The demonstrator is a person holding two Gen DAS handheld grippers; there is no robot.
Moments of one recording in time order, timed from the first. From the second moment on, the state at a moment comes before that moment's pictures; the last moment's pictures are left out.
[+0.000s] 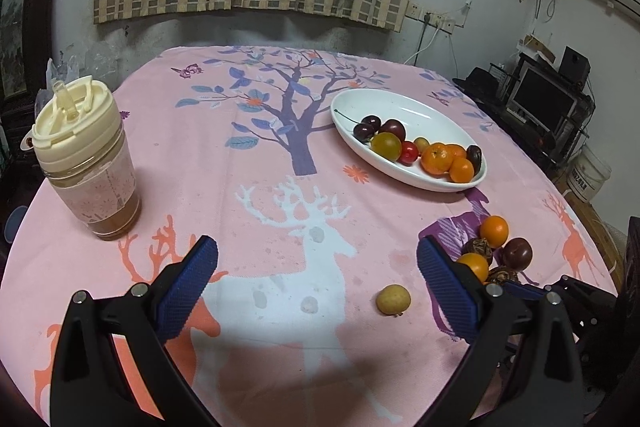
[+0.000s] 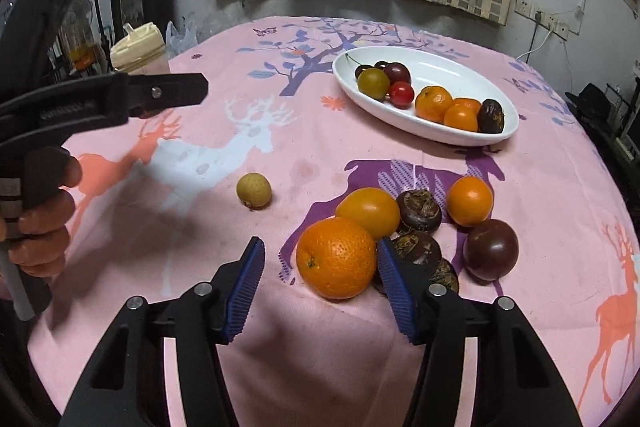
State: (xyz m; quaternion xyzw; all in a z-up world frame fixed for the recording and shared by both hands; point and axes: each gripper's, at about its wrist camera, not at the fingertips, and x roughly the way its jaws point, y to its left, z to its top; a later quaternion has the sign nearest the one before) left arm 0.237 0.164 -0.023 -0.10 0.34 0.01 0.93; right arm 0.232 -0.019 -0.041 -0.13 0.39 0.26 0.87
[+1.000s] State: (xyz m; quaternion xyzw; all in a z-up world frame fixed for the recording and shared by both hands) left arm 0.251 0.095 -0.070 0.01 0.43 -0.10 0.90; right arm 0.221 -0.067 0.000 -0.07 0.36 0.24 0.90
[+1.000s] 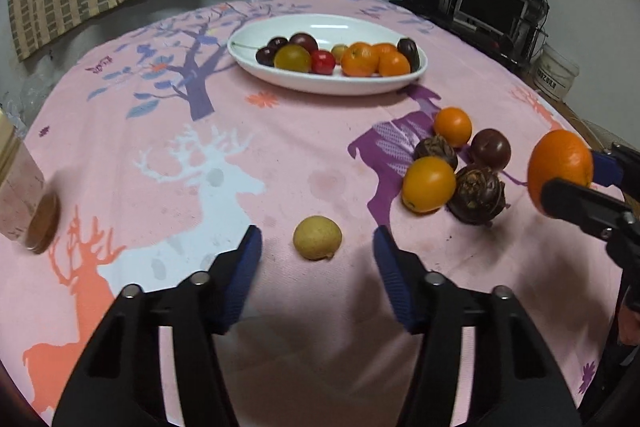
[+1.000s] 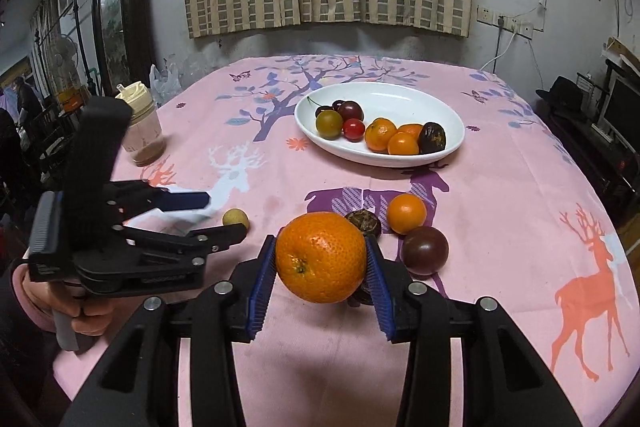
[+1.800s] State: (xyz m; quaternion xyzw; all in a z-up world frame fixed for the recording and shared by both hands) left arm 0.273 0.099 -0.051 -0.05 0.40 -0.11 0.91; right arm 0.247 -0.095 -0.002 -0.03 0.36 0.25 0.90
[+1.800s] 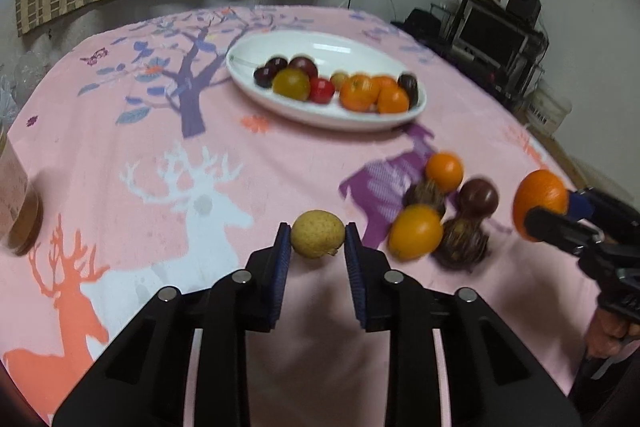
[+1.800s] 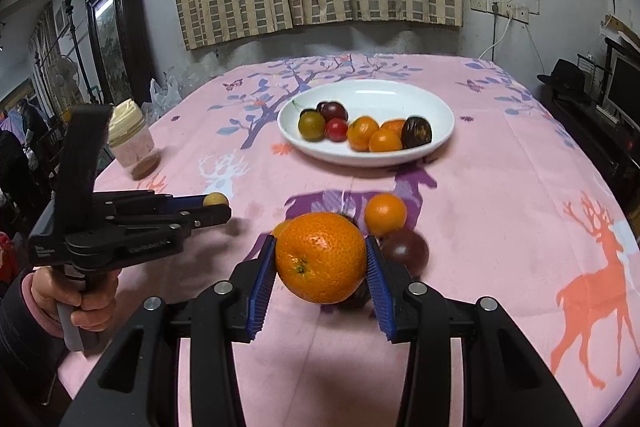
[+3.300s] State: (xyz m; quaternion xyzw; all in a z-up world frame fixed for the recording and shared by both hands) left arm 0.295 0.101 -0.050 -0.07 0.40 0.03 0.91; right arm 0.317 -0.136 -0.042 -0.01 0.41 0.27 0.87
